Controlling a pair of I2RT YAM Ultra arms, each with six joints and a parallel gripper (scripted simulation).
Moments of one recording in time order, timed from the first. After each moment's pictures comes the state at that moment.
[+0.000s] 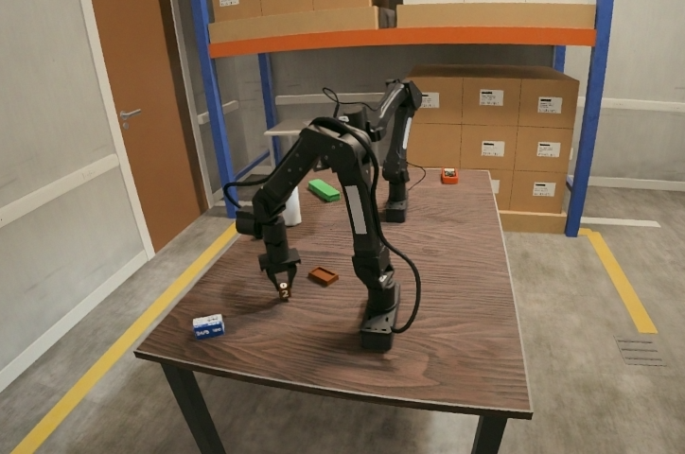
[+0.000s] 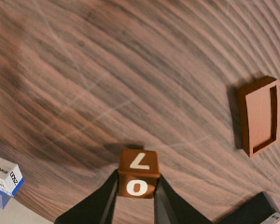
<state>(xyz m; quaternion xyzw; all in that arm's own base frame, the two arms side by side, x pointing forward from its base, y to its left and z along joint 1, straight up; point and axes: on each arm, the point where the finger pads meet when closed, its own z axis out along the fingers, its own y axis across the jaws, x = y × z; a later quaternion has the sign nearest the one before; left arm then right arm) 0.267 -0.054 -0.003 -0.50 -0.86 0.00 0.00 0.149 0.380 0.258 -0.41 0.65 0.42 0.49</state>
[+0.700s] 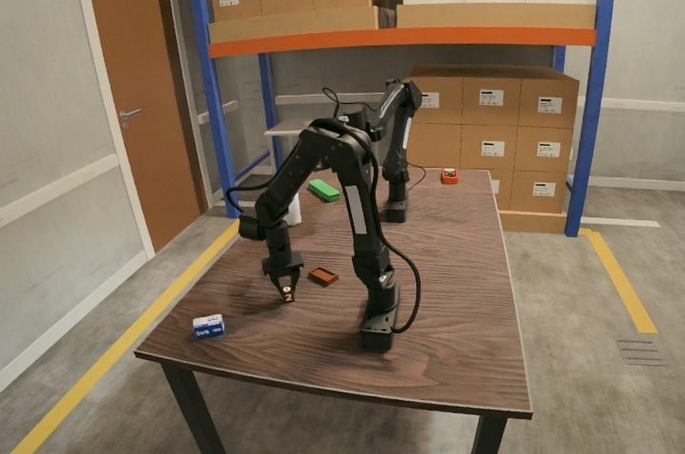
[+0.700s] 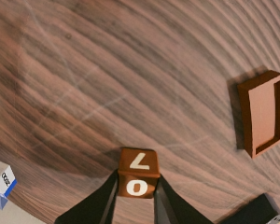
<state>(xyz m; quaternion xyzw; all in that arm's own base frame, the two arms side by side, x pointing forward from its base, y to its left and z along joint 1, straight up) 0.259 -0.052 -0.013 -0.51 -0.86 0.00 0.01 0.149 0.380 0.258 -0.41 0.65 0.42 0.49</state>
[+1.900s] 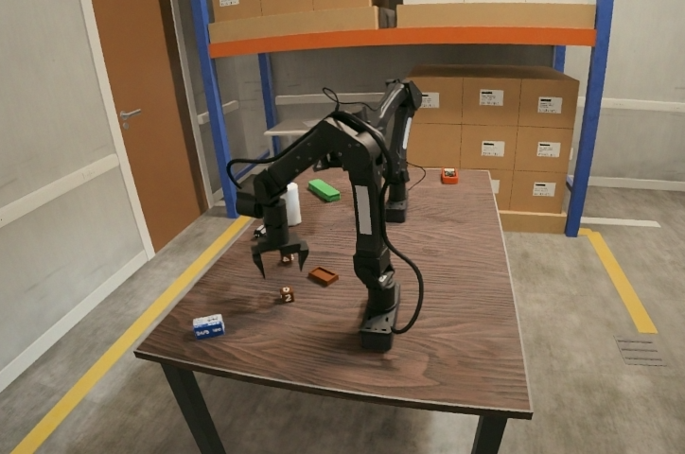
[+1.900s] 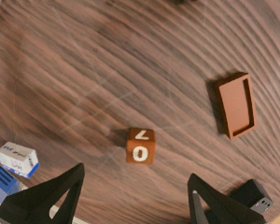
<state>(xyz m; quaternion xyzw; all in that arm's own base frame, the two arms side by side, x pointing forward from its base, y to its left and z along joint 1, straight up) 0.267 -0.060 0.045 -0.51 -0.86 -0.01 -0.02 0.149 0.380 0.258 -0.41 0.65 0.42 0.49</state>
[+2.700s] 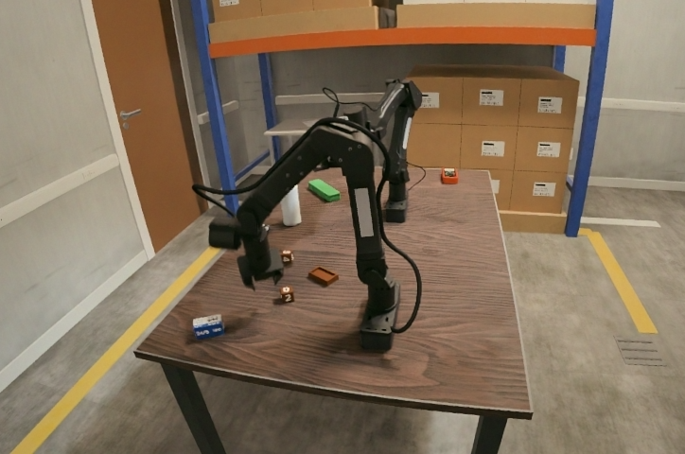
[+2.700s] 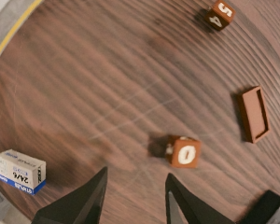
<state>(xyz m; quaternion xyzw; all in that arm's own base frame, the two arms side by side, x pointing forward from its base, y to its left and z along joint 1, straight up) 0.300 -0.007 0.031 -0.47 -0.86 0.11 -0.16 0.149 0.380 0.258 -0.41 0.65 0.42 0.49</state>
